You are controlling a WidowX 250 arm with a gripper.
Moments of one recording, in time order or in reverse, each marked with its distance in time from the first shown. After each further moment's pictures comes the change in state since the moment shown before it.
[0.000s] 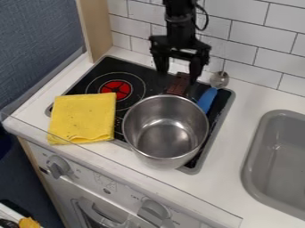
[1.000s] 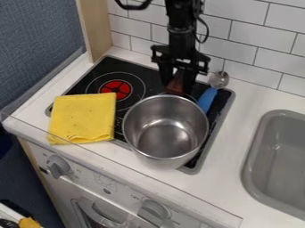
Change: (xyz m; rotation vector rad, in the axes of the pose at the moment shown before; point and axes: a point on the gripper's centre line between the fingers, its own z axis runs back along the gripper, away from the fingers) arm -0.001 0.003 -0.033 0.035 0.095 0.009
